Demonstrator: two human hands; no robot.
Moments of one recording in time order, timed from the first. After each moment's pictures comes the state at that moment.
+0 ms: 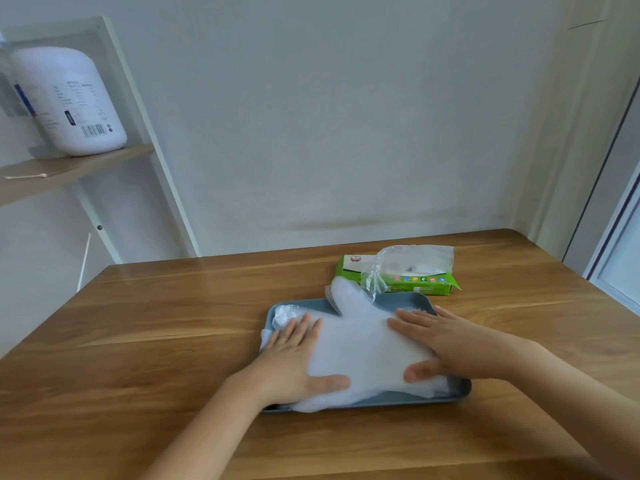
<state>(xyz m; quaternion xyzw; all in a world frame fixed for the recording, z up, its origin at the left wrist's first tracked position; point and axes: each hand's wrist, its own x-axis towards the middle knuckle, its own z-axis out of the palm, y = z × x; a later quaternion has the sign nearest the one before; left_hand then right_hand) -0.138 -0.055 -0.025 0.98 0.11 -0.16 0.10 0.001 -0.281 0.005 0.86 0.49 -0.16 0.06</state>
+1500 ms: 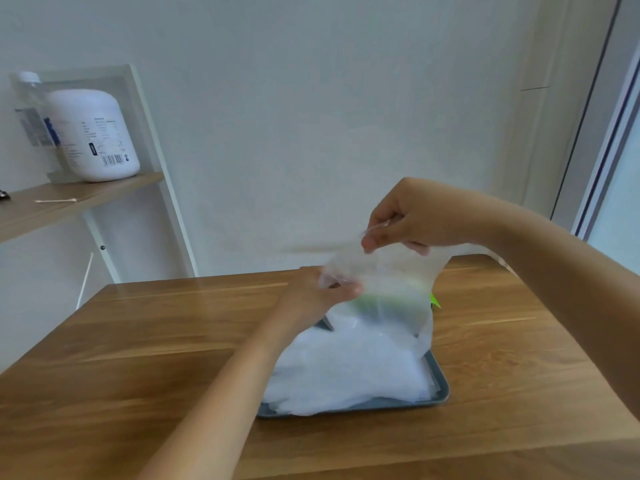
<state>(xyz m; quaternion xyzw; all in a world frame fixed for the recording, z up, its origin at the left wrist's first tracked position) -0.124 -0.100 0.085 0.83 0.11 0.13 0.54 -0.045 -0.261 0.199 0.85 0.49 -0.02 -0.21</state>
